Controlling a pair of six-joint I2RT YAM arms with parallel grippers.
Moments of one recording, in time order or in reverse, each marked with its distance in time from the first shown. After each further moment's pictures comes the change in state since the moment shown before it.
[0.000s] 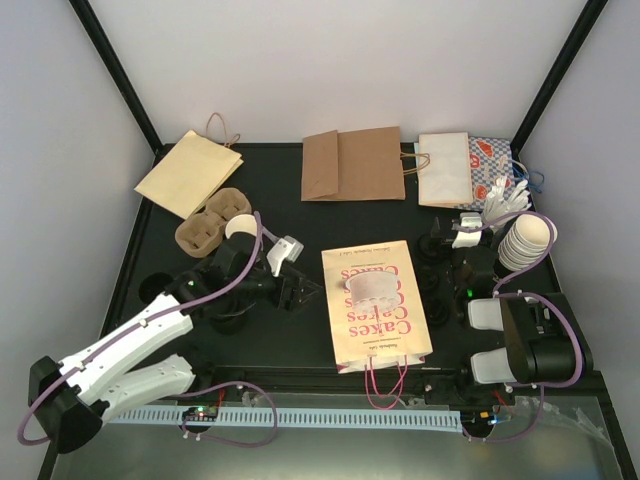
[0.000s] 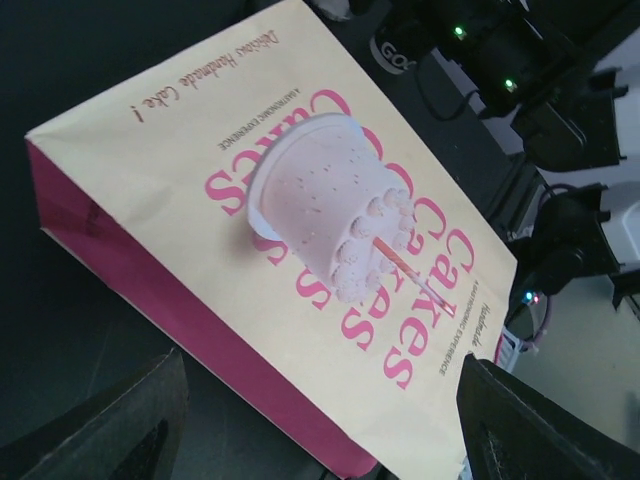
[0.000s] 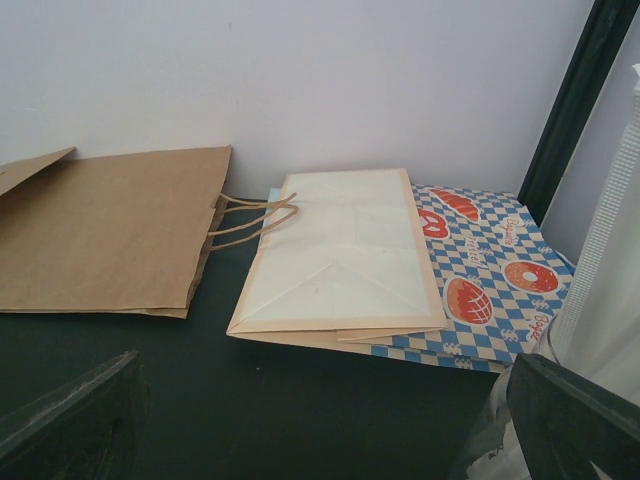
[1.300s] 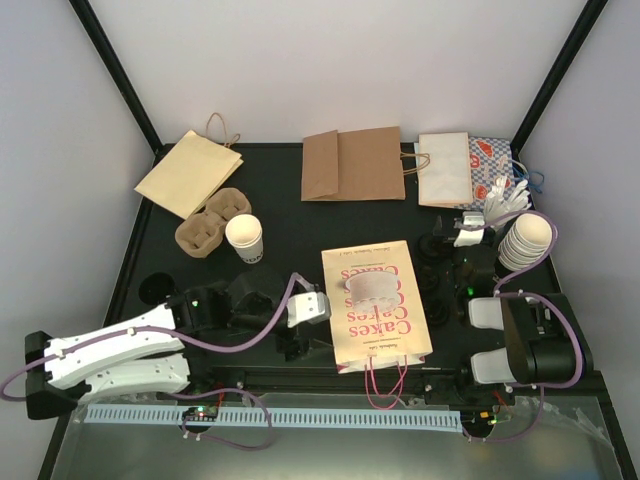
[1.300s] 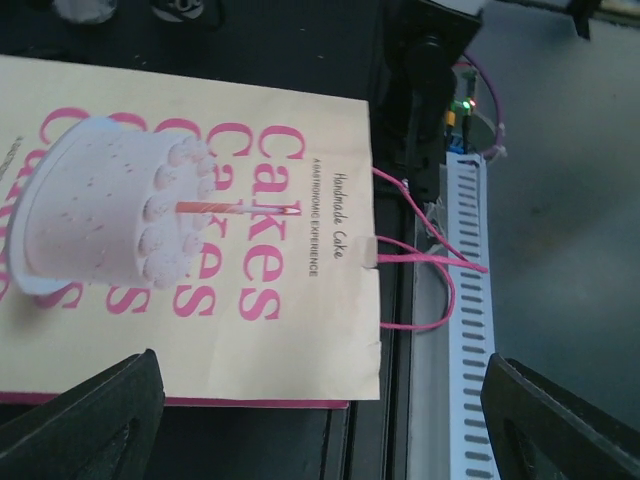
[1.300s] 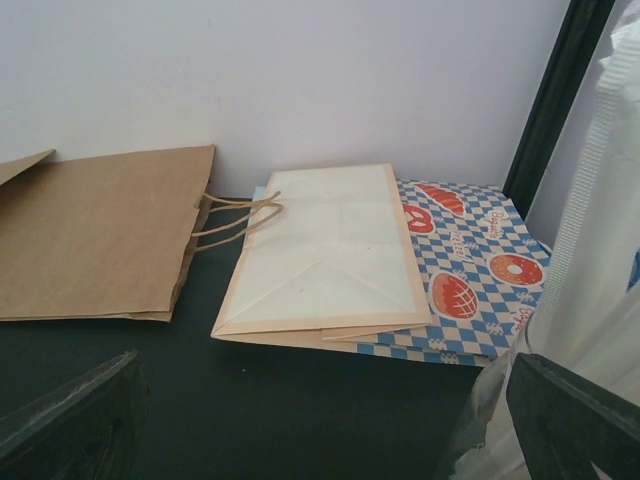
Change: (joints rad) left arm -0.411 -0.036 0.071 -0.110 -0.143 0.440; right arm -0.005 0.000 0.012 -0.021 0.019 0.014
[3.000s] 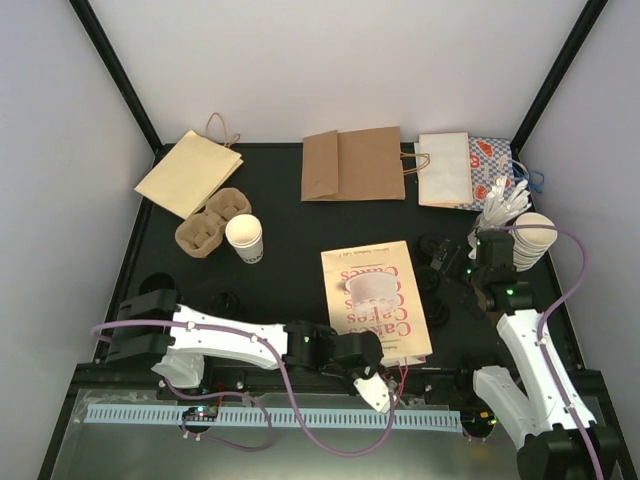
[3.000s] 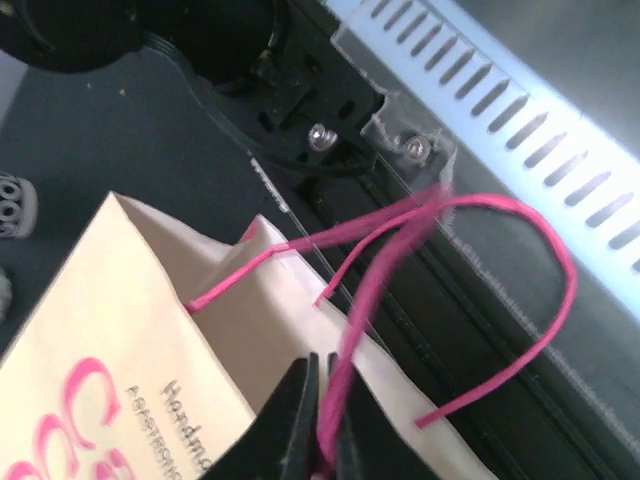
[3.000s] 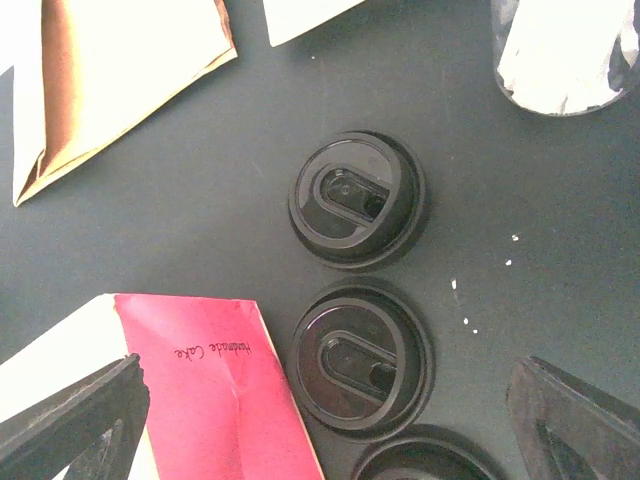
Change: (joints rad) left arm -0.400 0.640 0.148 0.282 -0.314 0.827; right arm 0.005 -0.597 0.393 -1.665 -0.206 0.614
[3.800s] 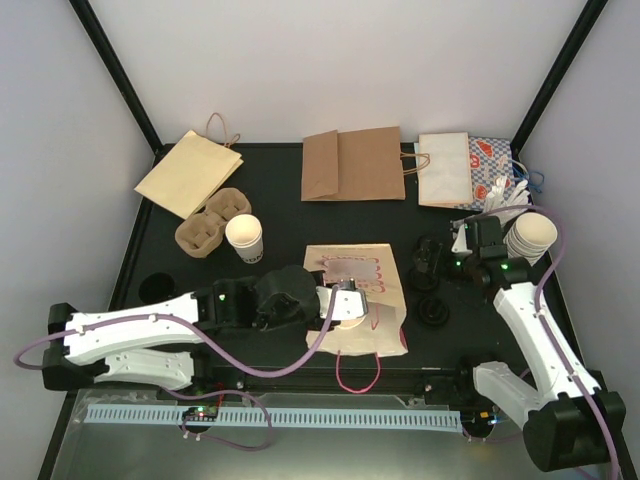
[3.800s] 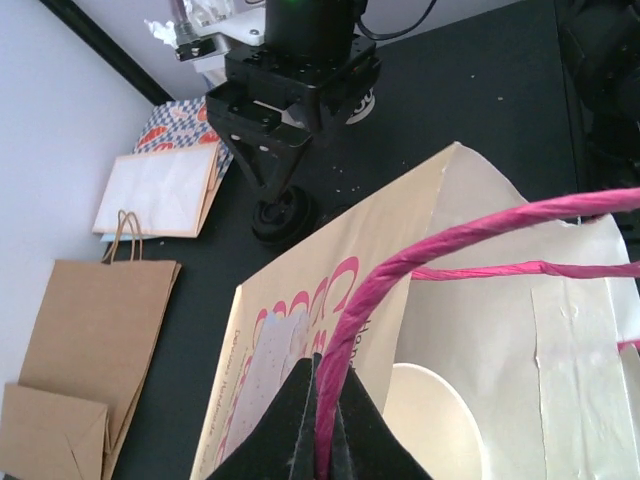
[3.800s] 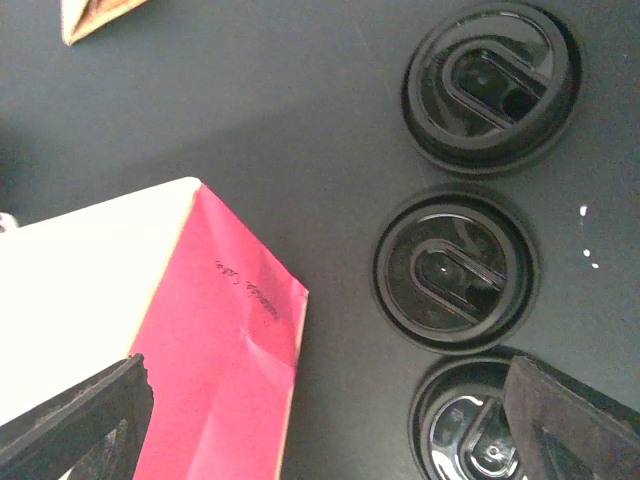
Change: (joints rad) left arm 0.196 -0.414 0.098 -0.181 -0.219 -0.433; right arm 0.052 0.160 0.170 -0.177 -0.209 -0.105
